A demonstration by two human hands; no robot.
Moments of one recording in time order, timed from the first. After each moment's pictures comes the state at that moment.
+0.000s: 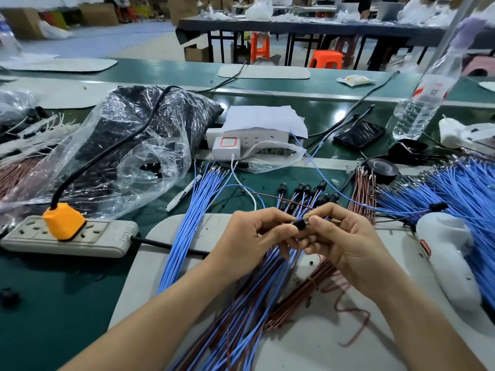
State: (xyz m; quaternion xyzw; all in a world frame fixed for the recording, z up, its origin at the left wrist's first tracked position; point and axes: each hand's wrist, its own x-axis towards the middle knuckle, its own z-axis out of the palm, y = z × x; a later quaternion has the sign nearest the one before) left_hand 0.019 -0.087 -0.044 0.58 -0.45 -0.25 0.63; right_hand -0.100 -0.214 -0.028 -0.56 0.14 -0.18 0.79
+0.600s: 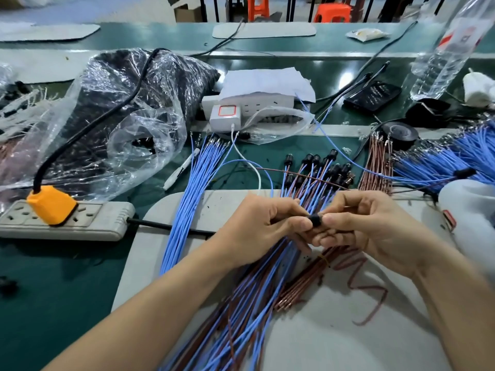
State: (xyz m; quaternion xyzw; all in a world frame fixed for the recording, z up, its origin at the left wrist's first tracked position) left_hand 0.020 -0.082 -0.046 0.61 -0.50 -0.29 0.53; right_hand -0.109 -0.227 -0.027 -0.59 0.20 -0.06 0.78
